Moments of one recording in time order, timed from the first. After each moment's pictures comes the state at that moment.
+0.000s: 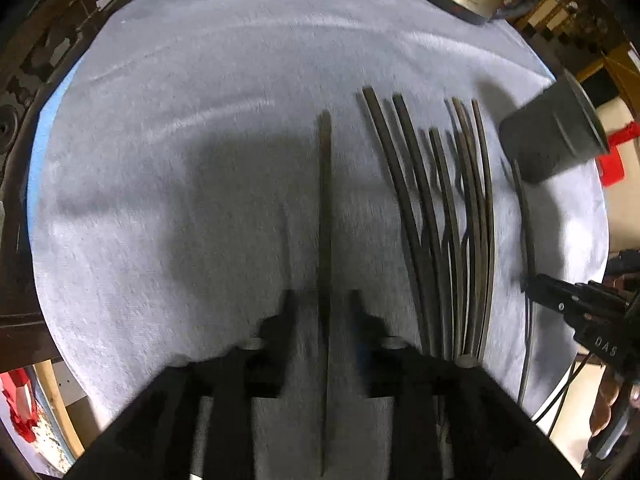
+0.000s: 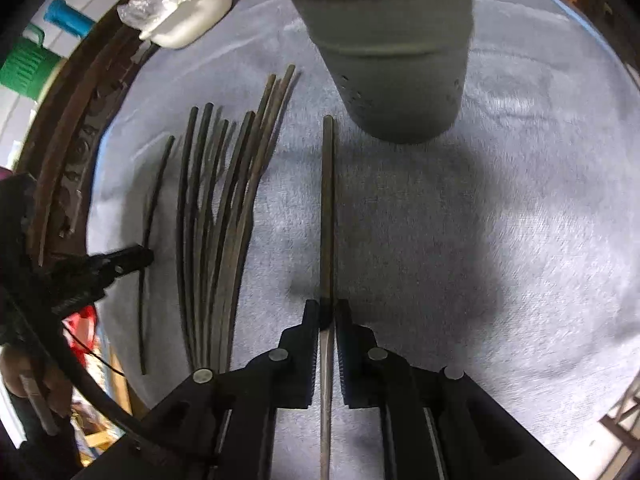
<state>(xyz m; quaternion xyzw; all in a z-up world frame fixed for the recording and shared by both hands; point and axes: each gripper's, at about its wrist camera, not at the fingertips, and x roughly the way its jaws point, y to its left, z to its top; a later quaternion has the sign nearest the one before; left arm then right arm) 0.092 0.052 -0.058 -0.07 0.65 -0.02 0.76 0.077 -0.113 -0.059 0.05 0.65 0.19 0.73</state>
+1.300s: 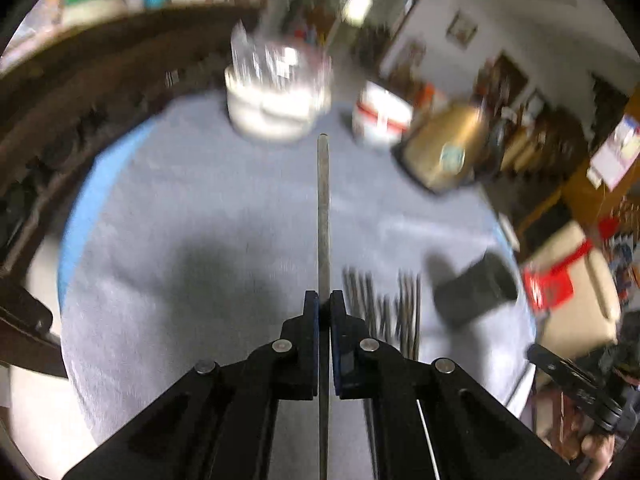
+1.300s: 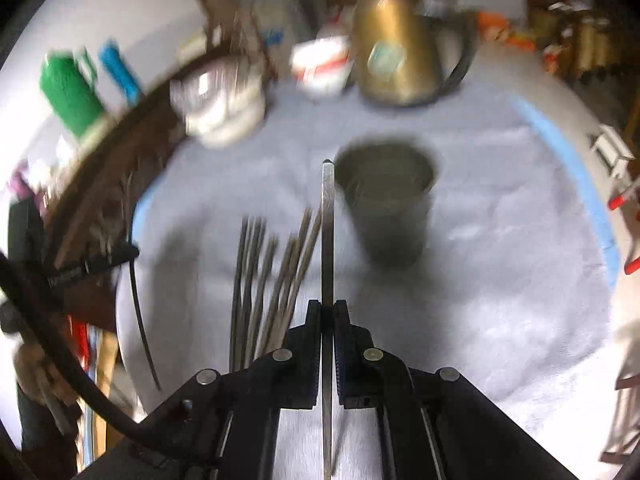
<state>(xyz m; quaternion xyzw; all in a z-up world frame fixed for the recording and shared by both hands) 0.013 0.174 0.047 -0.20 0.40 -0.01 0.89 0.046 -0.130 0.051 0.08 0.46 0.18 0.87</state>
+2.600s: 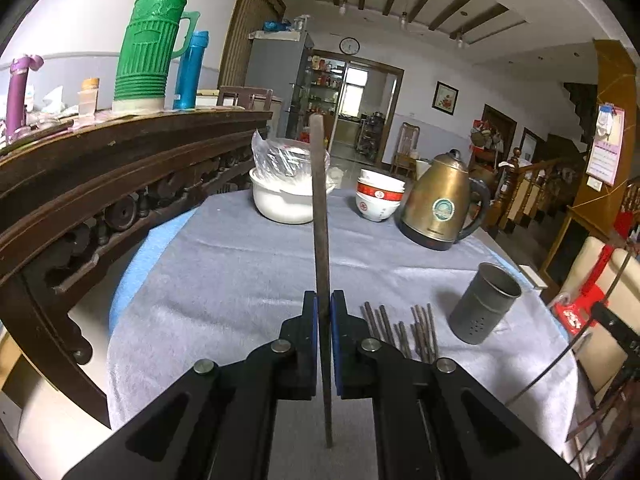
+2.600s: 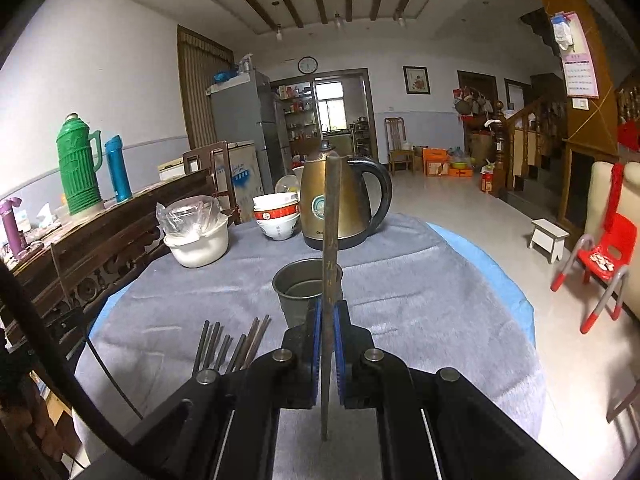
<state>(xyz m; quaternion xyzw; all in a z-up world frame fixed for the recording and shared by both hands) -0.060 0.123 0.045 -0.12 0.24 0.04 0.96 -0.046 -0.173 0.071 0.05 0.23 0.08 0.97</state>
